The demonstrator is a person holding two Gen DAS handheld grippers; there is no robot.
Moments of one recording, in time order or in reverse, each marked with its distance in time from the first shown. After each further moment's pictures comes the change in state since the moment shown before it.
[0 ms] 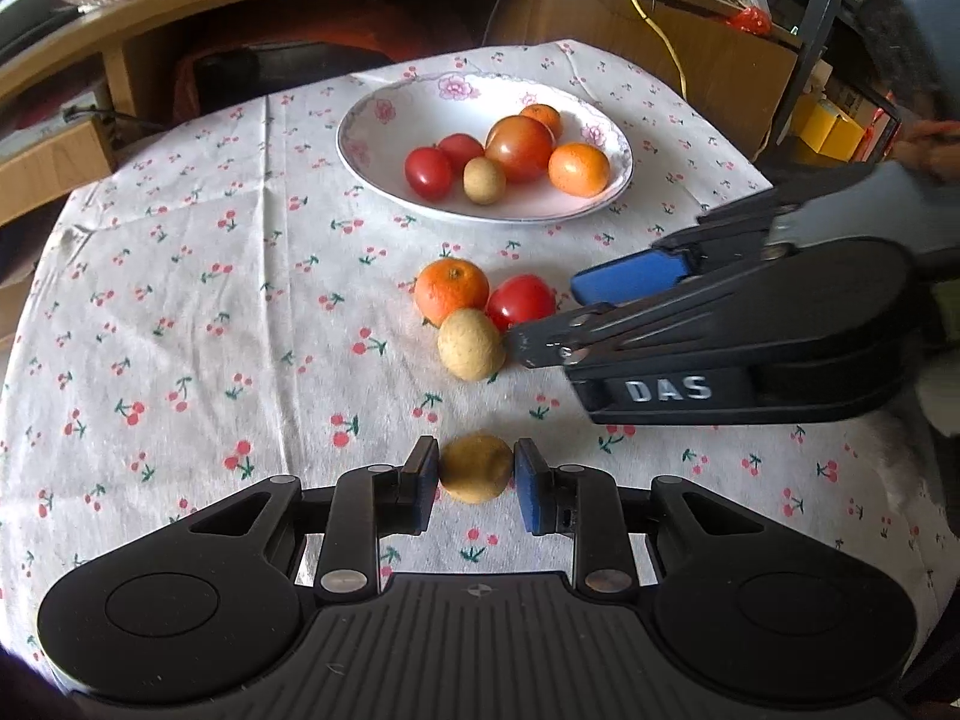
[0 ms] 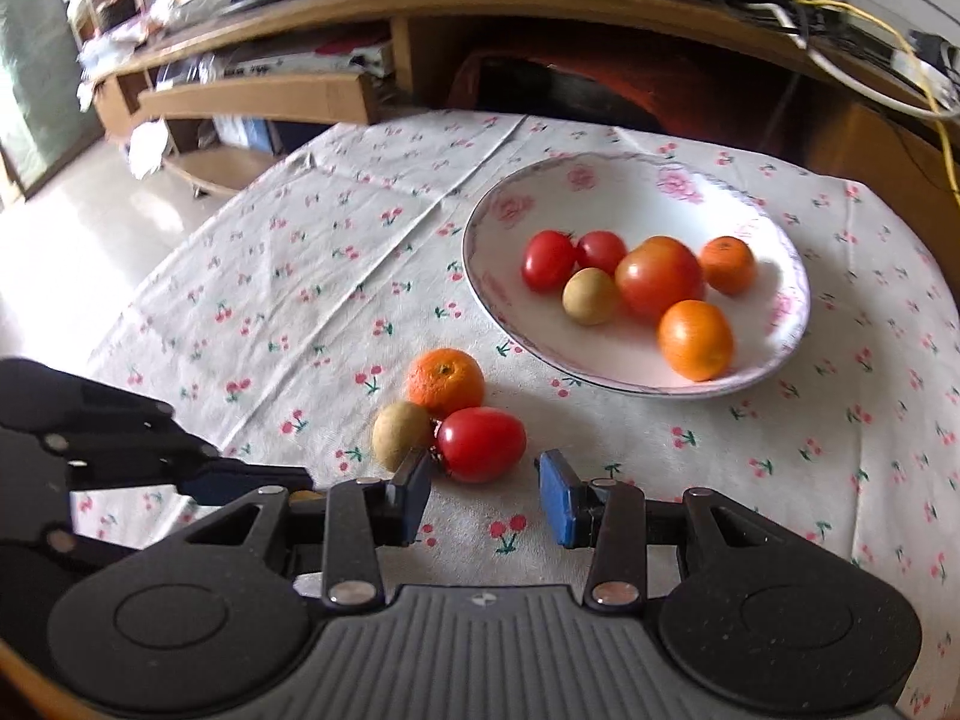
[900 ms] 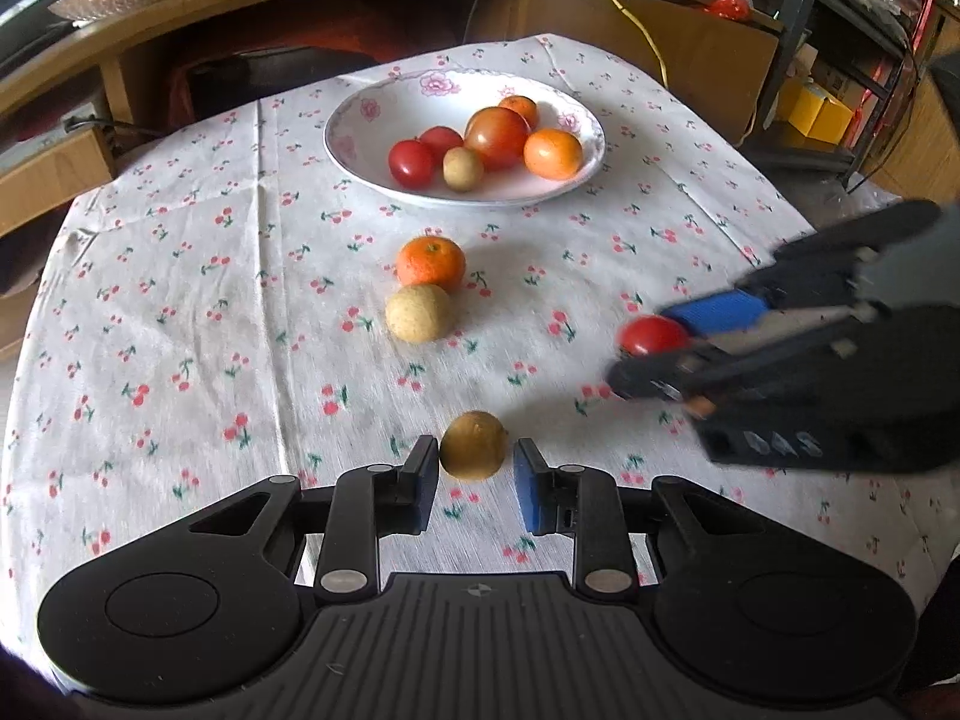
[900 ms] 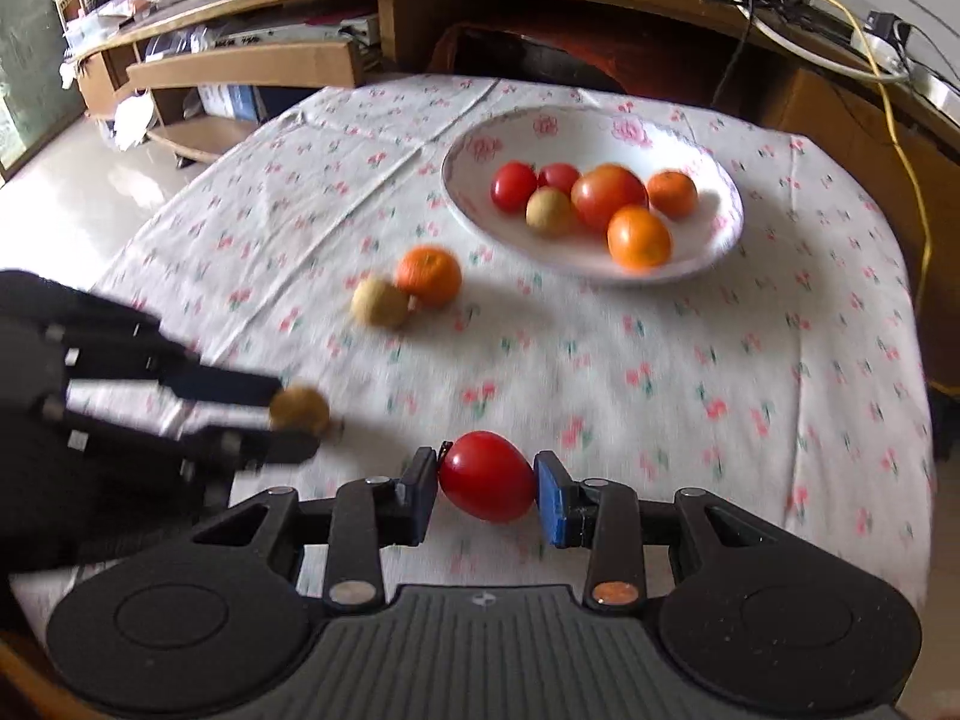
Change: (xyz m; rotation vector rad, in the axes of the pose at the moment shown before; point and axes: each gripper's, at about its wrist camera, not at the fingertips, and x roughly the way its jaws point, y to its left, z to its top) left arm -0.015 -0.013 -0.017 0.032 0.002 0.012; right arm -0.041 0.004 -0.051 0.010 0.052 -0.060
